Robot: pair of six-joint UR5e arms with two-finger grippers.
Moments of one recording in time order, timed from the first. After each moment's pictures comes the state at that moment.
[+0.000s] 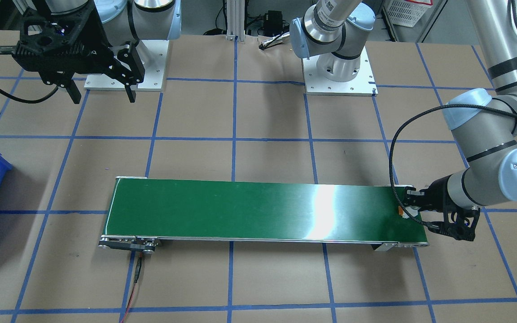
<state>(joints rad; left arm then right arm) -1.24 -2.00 -1.58 -1.36 1.60 0.55 1.62 -1.61 1.51 -1.57 -1.58 0.00</state>
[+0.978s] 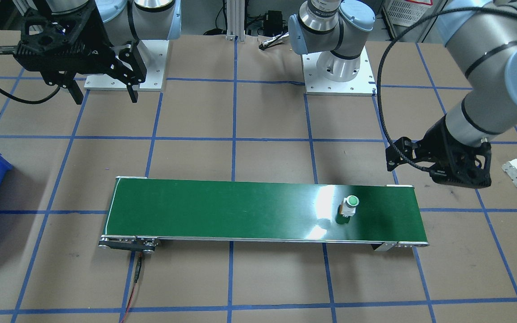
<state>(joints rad) -1.33 -1.75 -1.55 -1.49 1.56 0.35 1.62 -1.61 1.51 -1.58 -1.56 0.01</state>
